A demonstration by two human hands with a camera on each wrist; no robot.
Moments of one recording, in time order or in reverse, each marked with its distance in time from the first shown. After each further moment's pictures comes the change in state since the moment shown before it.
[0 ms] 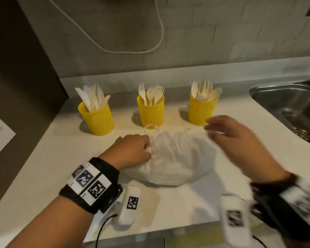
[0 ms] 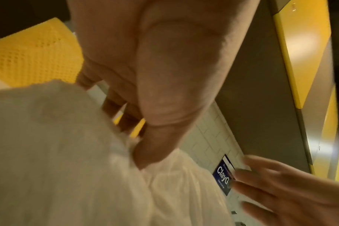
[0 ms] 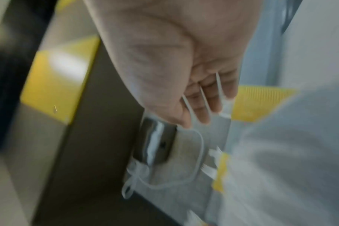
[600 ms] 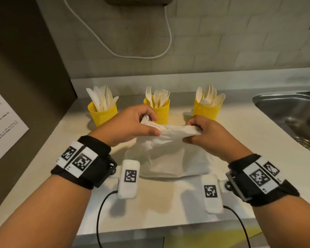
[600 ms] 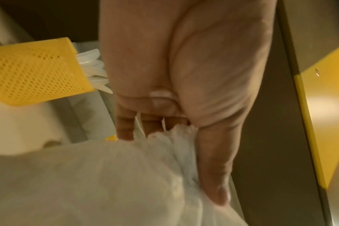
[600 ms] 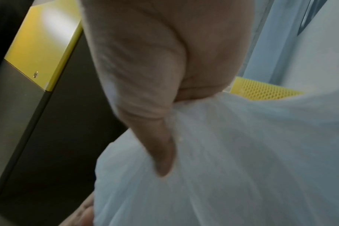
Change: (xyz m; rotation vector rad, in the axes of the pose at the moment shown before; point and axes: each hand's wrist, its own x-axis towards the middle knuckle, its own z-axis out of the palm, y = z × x) left_hand -0.020 -0.005 -0.054 -0.882 0.235 0.205; right_hand 0.033 -0.013 0.028 -0.131 -0.236 -0.067
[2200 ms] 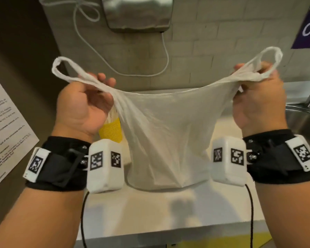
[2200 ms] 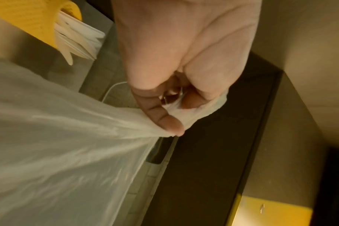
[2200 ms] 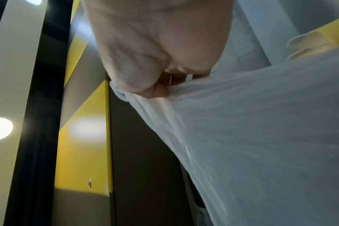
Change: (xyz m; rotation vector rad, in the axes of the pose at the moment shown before) left_hand -0.032 0.062 -0.056 -1.184 0.613 0.161; right_hand -0.008 -0.070 -0.077 1.050 0.731 -0.286
